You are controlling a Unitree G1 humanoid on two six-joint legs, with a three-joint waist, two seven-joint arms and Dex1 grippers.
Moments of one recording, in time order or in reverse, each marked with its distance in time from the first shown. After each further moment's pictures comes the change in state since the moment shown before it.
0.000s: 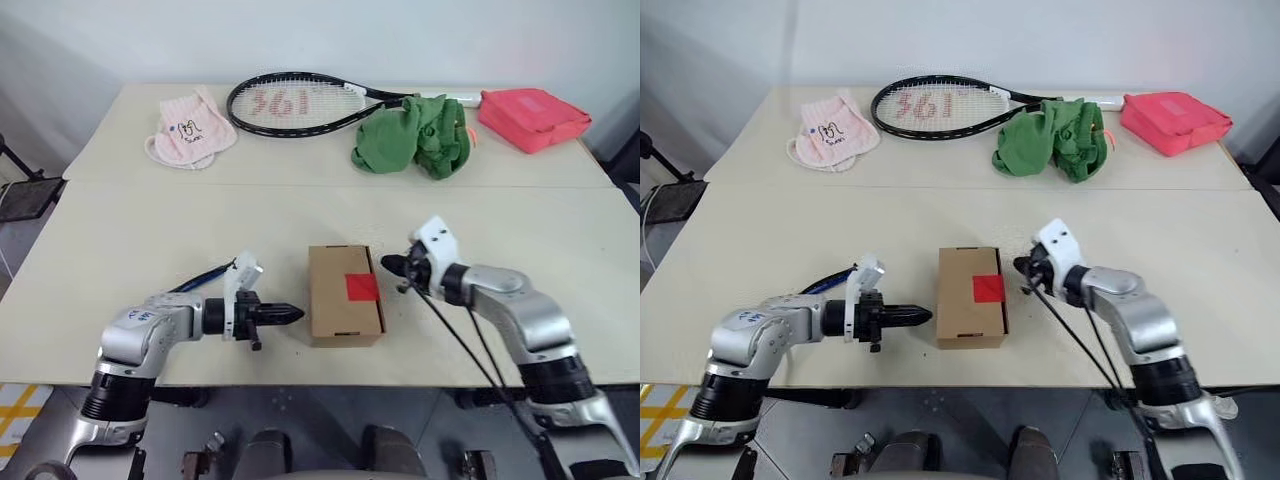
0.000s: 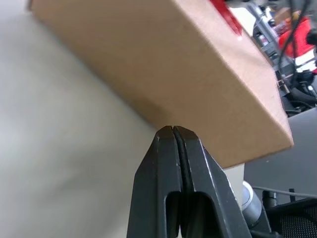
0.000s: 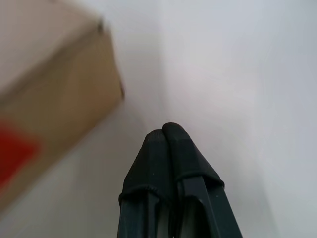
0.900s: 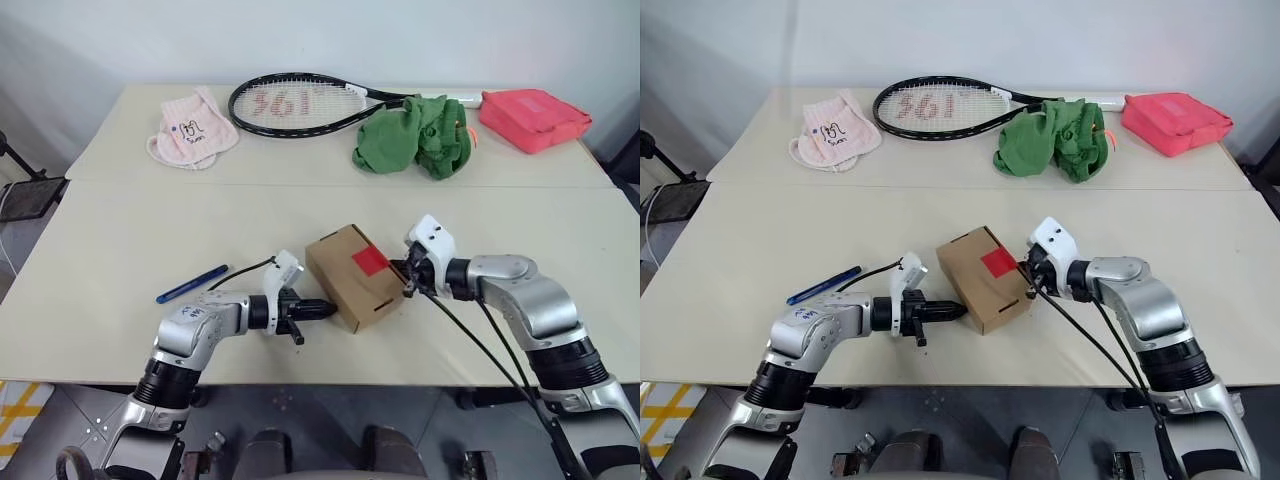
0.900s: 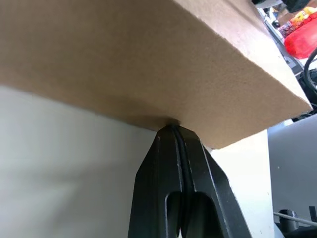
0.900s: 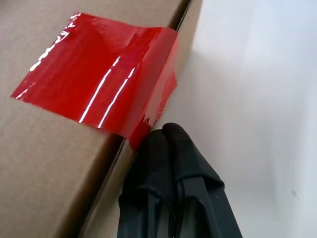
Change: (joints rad) left arm -0.087 -0.204 -0.152 0.104 0.053 -0.104 0.160; right arm -0.118 -0.040 0.074 0.098 -0.060 -0.006 0.160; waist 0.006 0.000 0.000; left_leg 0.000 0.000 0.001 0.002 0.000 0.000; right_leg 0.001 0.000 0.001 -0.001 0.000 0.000
